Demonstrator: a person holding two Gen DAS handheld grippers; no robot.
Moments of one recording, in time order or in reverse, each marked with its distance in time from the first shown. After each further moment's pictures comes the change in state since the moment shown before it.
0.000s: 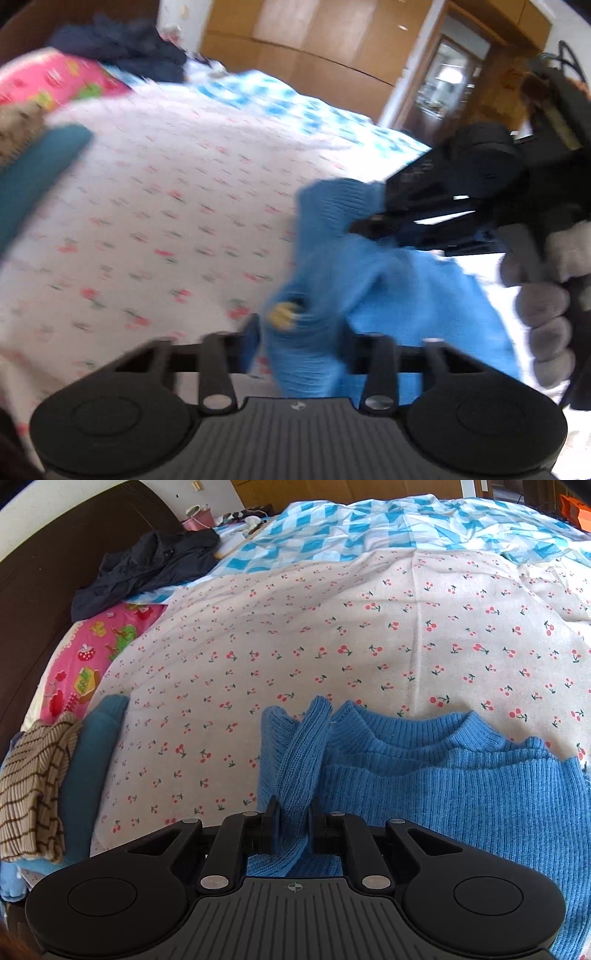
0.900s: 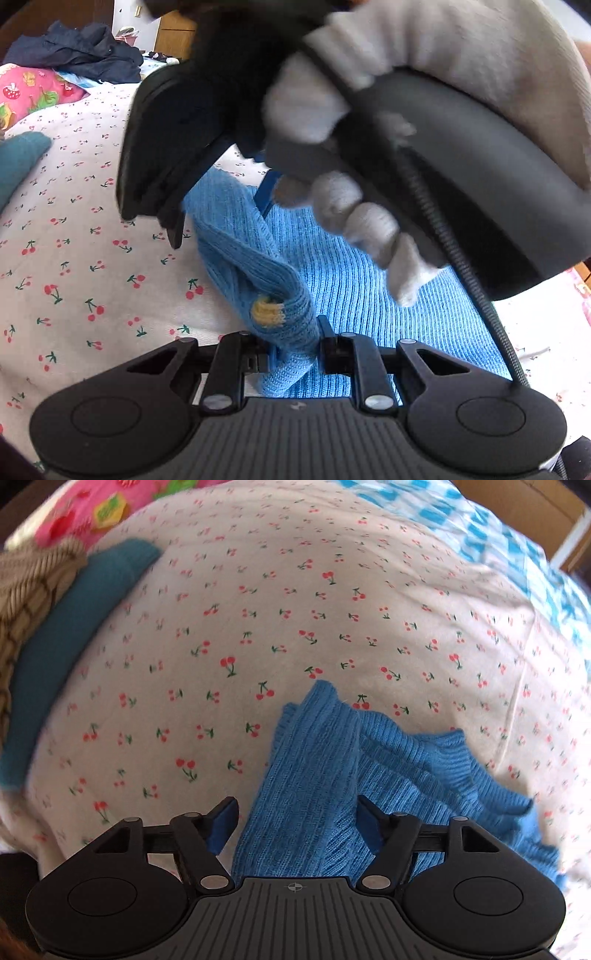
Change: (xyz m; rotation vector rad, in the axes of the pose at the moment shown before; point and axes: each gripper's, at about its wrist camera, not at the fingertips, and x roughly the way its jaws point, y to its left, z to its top) left arm 0.003 -0.027 -0.012 0.127 0.036 -0.046; right arm 0.078 0.129 -0.003 -0.502 0.269 -0.257
